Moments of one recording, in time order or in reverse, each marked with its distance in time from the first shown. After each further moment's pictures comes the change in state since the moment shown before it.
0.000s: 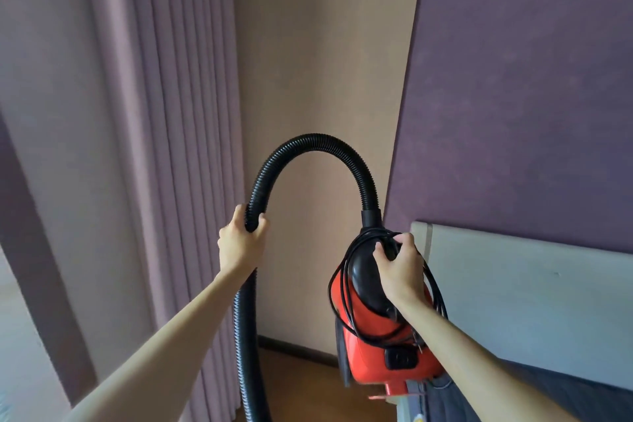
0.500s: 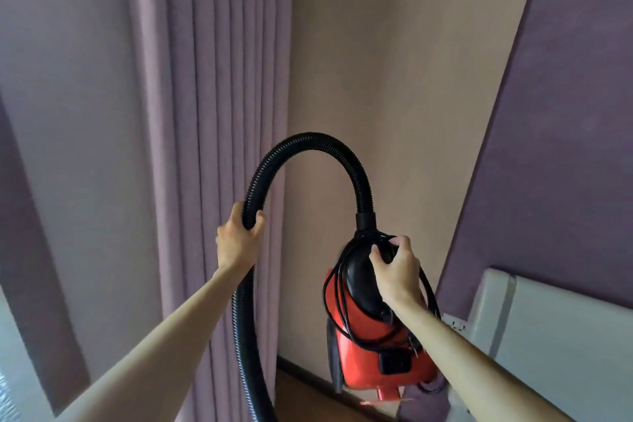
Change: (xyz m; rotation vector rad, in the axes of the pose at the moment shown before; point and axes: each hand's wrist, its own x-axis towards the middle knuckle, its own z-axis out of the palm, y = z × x) left_hand 0.151 -0.082 0.026 0.074 0.156 -0.024; right_hand 0.110 -0.011 0.176 0.109 -0.202 -0.044
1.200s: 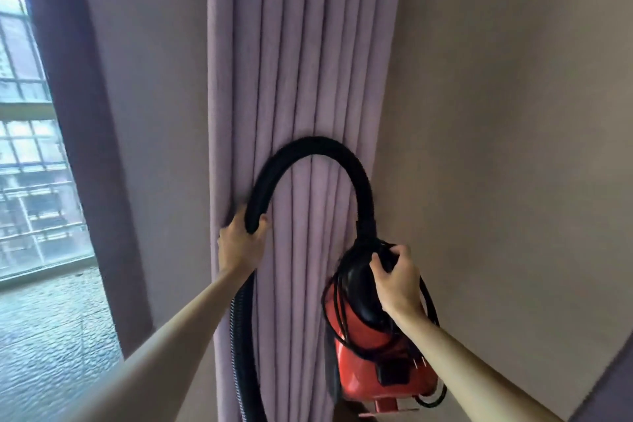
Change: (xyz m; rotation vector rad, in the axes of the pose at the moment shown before) left_hand 0.066 -0.053 -0.026 0.180 0.353 -0.056; right_hand 0.089 -0.004 0.158 0.219 -0.368 -0.165
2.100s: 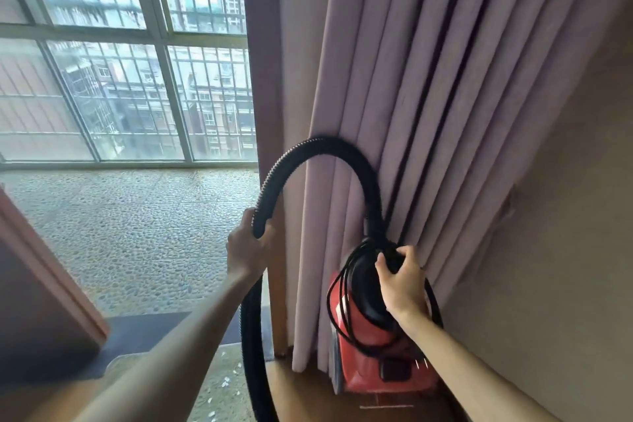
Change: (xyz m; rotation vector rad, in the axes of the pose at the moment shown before) left_hand -0.163 -0.087 -0.124 0.383 0.333 -0.311; right_hand -0.112 0.030 0.087 0.078 -0.515 -0.092
